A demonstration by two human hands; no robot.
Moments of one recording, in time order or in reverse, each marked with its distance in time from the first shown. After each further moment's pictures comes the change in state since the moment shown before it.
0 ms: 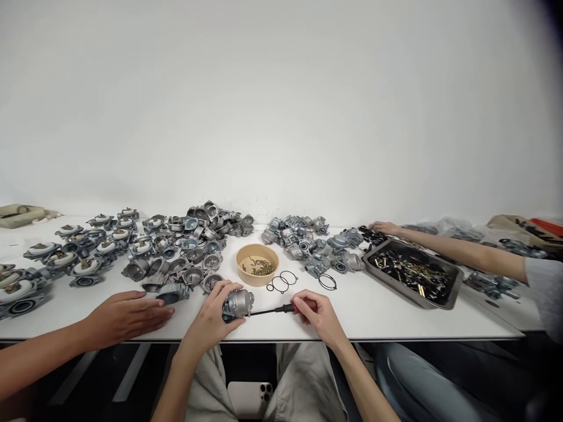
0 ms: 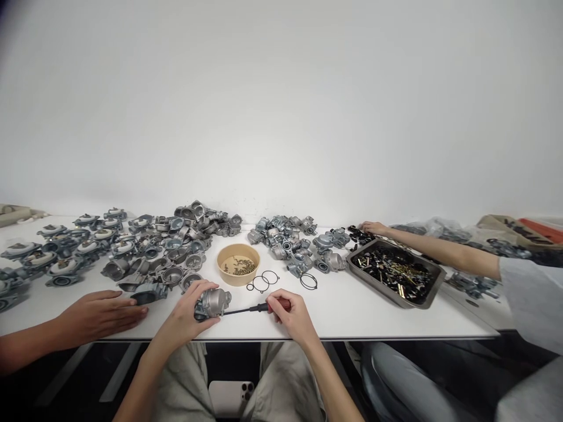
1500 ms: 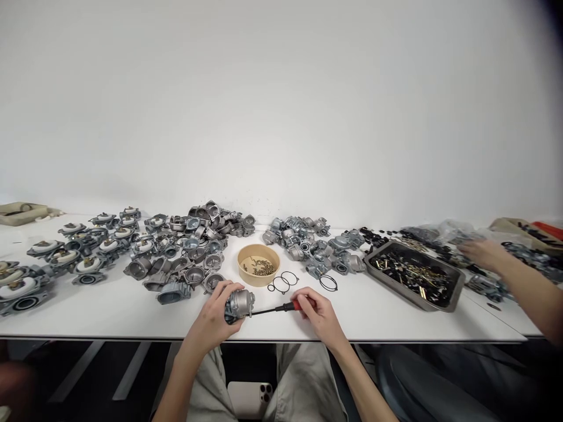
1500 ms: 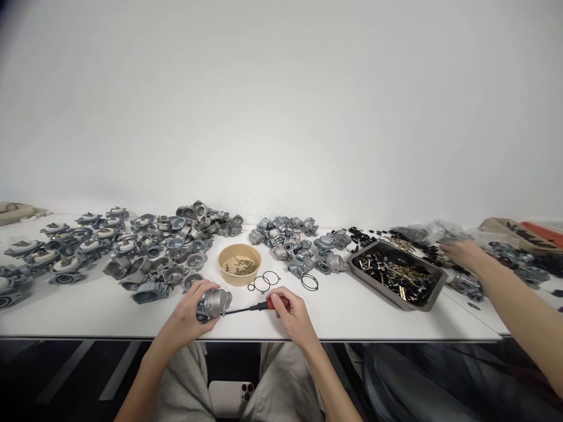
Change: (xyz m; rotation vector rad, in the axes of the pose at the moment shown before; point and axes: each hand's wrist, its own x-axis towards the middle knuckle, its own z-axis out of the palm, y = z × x) left_hand -0.005 -0.001 0.002 -0.006 -0.060 0.049; right_hand -0.001 -0.007 0.005 -0.047 0.051 -0.054
